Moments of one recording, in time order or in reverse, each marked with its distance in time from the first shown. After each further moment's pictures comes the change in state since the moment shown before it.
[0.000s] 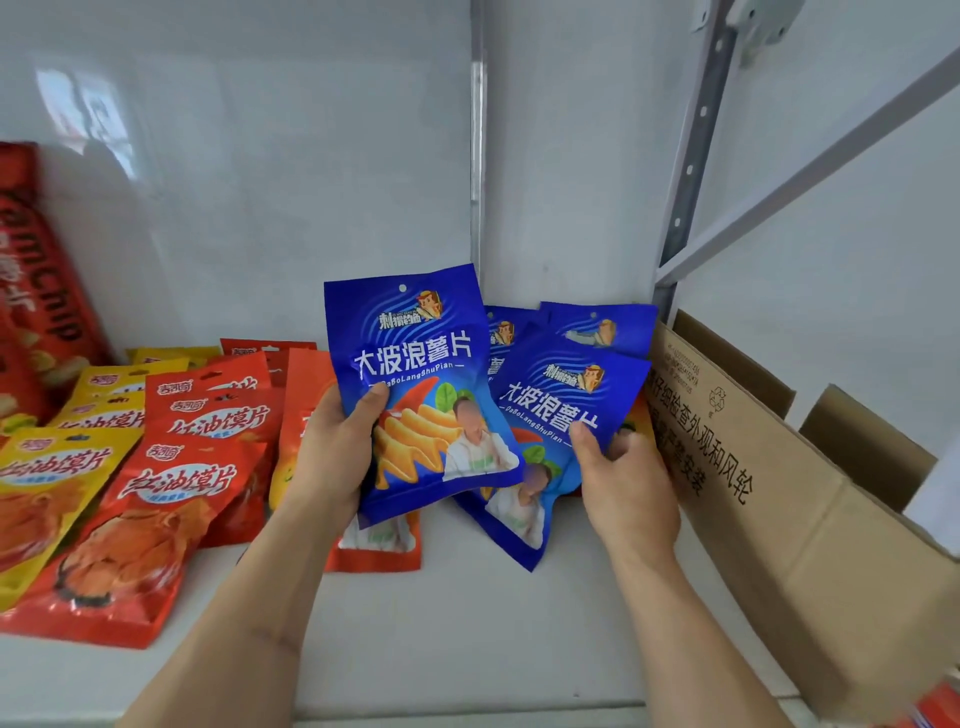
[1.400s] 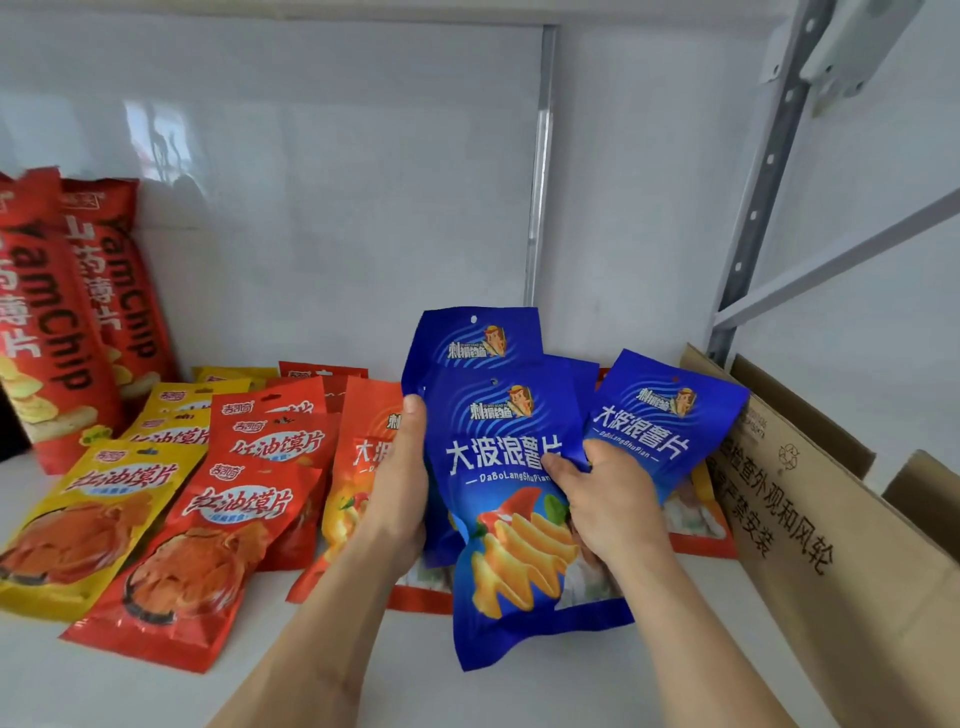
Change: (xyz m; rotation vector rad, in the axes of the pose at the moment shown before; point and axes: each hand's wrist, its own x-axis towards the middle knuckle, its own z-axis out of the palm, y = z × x) left_hand -0.018 0.013 0.007 -0.211 -0.164 -0.128; right_hand -0.015 -0.064 0.018 -0.011 -0.271 -0.315
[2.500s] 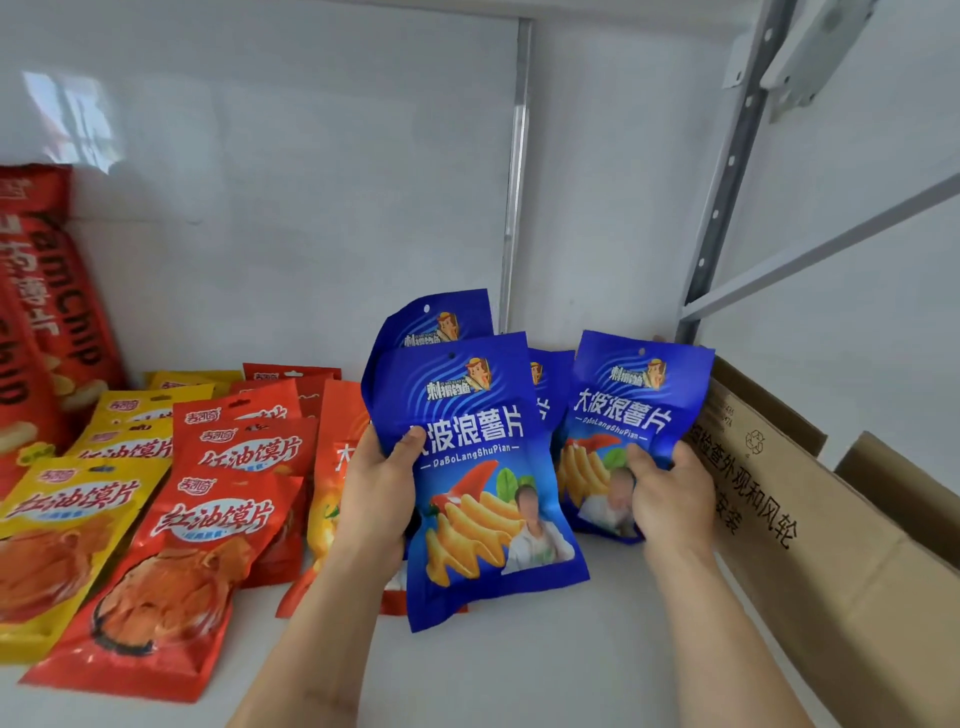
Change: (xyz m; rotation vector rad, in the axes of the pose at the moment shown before) left_hand 0.016 -0.006 -0.019 0.040 0.139 0.075; right_hand 0.010 0.041 -0.019 0.461 0.465 0.278
